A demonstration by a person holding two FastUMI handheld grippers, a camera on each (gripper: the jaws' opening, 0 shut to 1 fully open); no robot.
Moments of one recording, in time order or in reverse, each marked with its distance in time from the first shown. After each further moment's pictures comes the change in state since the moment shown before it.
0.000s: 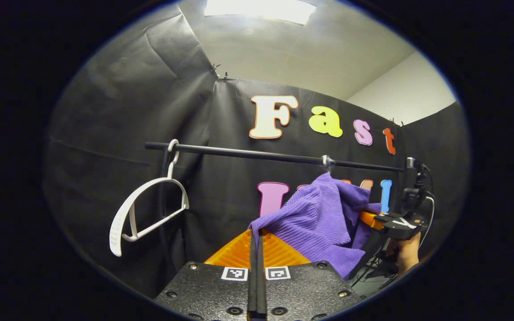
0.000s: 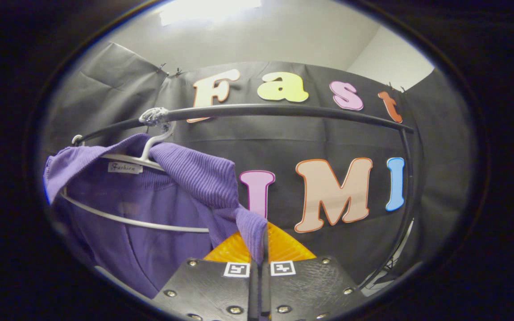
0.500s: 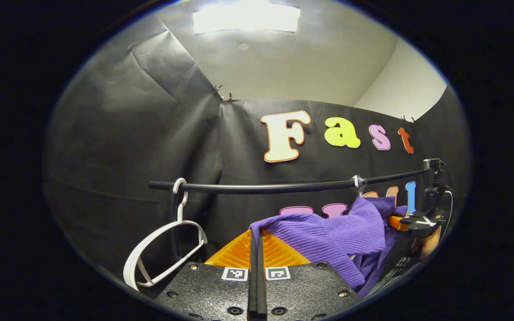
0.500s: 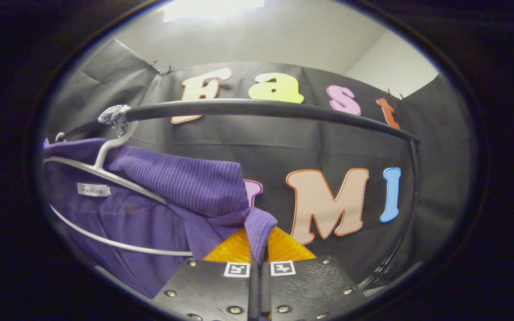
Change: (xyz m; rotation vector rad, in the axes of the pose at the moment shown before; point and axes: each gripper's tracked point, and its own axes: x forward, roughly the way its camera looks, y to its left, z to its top) left arm 0.054 0.027 0.052 0.115 -0.147 0.088; right arm 0.062 -0.028 0.015 -0.044 -0.033 -0.089
